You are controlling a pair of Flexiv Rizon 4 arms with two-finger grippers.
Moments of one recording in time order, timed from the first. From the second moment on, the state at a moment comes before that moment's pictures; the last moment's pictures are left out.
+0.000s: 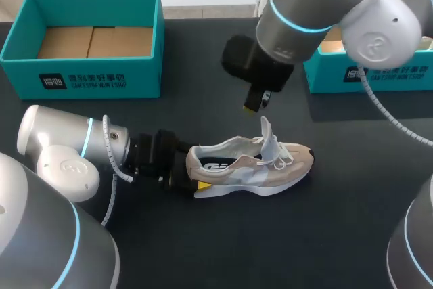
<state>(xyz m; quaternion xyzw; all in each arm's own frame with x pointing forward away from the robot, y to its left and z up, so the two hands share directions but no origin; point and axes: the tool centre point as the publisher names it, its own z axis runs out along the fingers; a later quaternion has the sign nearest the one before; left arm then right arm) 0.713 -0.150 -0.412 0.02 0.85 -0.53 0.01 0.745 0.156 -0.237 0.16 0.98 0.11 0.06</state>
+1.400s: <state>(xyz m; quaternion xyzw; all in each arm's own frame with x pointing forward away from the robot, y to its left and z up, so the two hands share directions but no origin) 0.712 -0.150 -0.412 0.02 0.85 -0.53 0.01 0.724 0.183 -0.372 0.11 0.99 -0.07 -0.01</state>
